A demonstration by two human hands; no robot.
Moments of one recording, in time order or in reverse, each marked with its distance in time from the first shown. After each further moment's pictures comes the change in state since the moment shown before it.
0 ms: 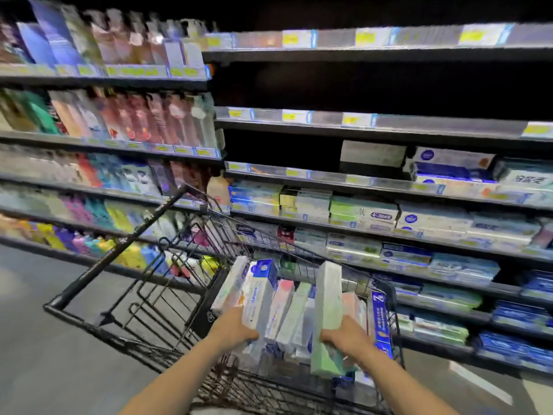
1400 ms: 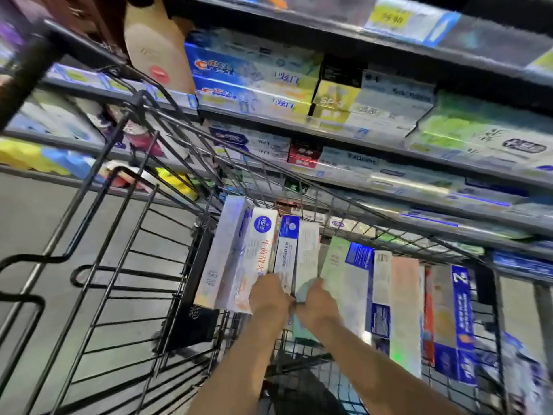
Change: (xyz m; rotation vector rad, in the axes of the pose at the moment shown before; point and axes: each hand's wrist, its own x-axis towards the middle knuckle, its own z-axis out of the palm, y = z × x) left_hand 0.310 -0.038 0.081 0.073 -0.292 -0.209; right_hand 0.260 -0.080 0.169 -0.330 -0.104 0.380
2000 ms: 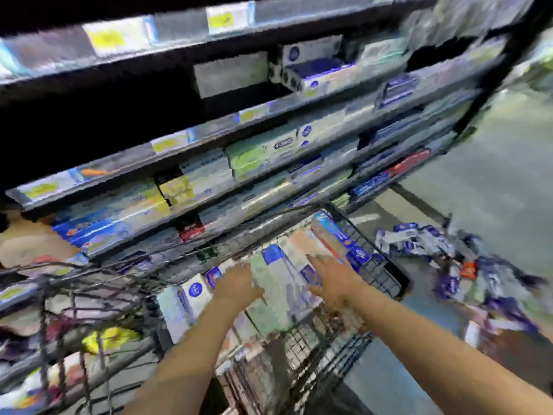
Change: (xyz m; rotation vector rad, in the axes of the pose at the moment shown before) left_hand -0.110 0.063 -0.090 0.765 0.007 0.846; right_hand -0.178 0.104 -0.077 -0.096 0.436 -0.012
